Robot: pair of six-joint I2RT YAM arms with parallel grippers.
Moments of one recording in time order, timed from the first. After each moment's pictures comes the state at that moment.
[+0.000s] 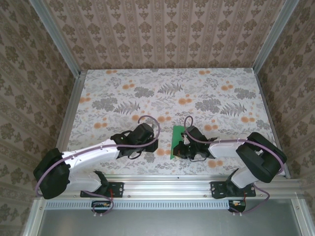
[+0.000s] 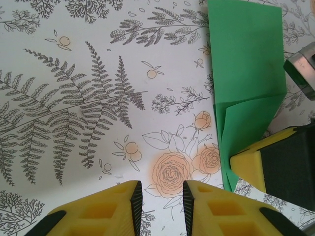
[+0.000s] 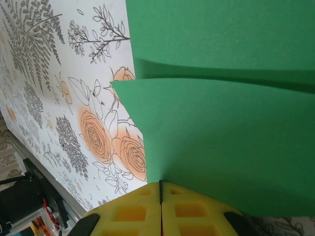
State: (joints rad) left arm -0.98 1.24 0.69 -0.38 -0.05 -0.73; right arm 0.69 1.50 0.47 0.11 -0.43 1.01
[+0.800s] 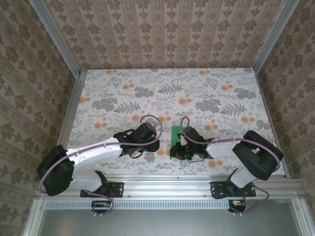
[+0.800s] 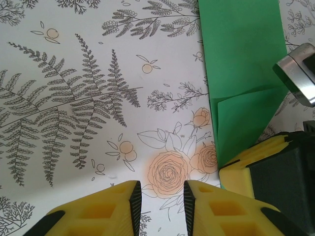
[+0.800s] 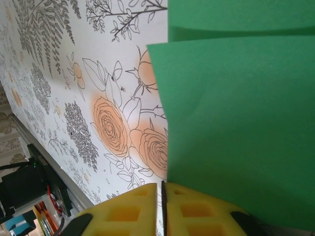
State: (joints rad) left arm -0.98 1.29 0.72 -0.40 -0.02 -0.73; right arm 0.73 1.53 0.48 0.16 -0.47 1.00
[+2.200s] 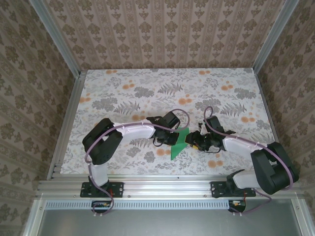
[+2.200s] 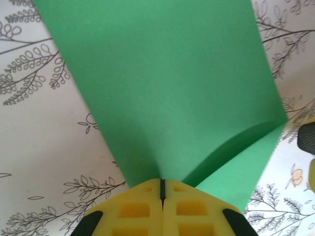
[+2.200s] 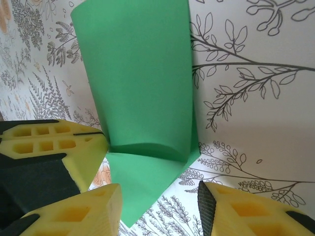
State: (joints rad) left arm -0.97 1.87 1.17 -0.46 0.17 -0.57; right arm 0.35 1.34 0.49 -0.17 -0.51 0.81
